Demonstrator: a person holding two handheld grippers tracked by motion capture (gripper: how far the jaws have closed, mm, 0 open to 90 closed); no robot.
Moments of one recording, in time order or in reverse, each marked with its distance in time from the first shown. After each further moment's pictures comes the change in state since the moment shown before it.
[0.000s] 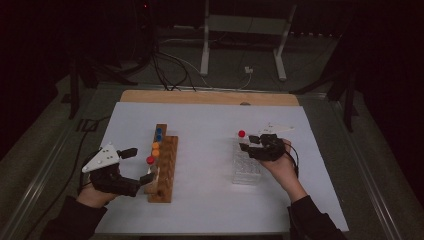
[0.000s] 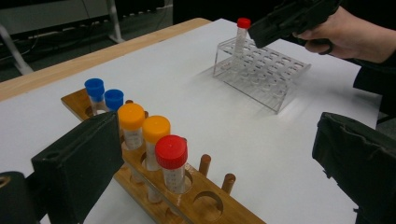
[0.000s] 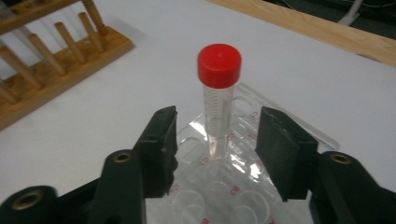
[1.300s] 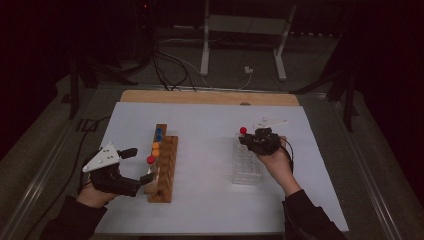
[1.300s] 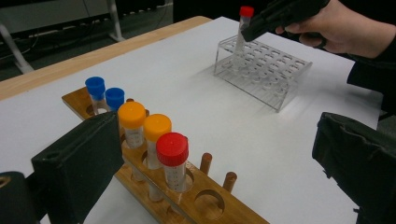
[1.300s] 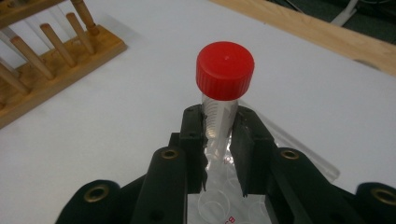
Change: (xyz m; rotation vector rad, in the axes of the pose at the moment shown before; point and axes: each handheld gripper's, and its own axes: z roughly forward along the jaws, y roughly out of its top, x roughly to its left) left arm 0.000 0.000 0.000 0.009 0.004 0.002; right arm 0.000 0.017 0.011 0.037 -0.017 -0.018
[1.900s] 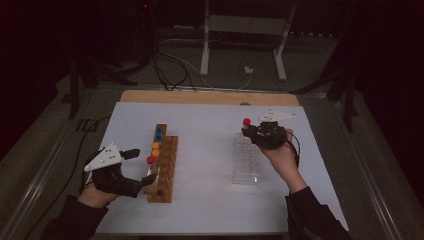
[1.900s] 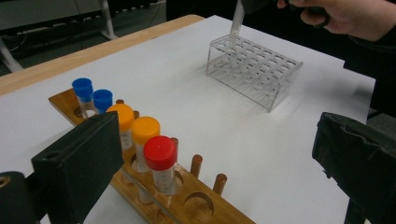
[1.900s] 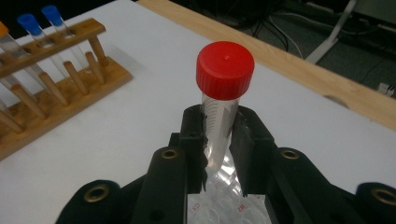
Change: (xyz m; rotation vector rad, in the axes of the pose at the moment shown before) left arm -0.004 0.003 0.003 0.010 -0.035 -0.005; right arm 0.006 0.027 -0.032 -0.070 -0.029 -0.038
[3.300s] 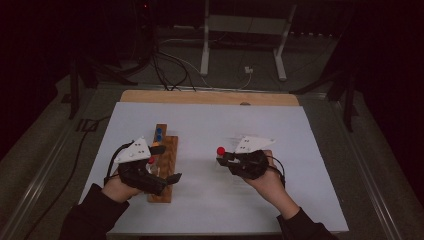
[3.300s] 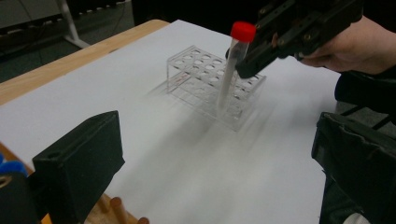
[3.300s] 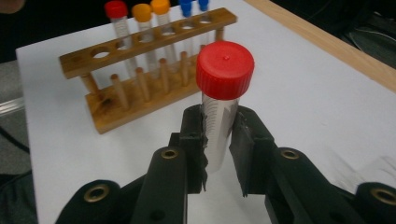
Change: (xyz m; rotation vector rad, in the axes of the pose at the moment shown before) left arm -0.032 0.040 0.040 0.021 -0.107 0.064; right arm 0.092 -0.012 -0.012 0.004 0.239 -0.164
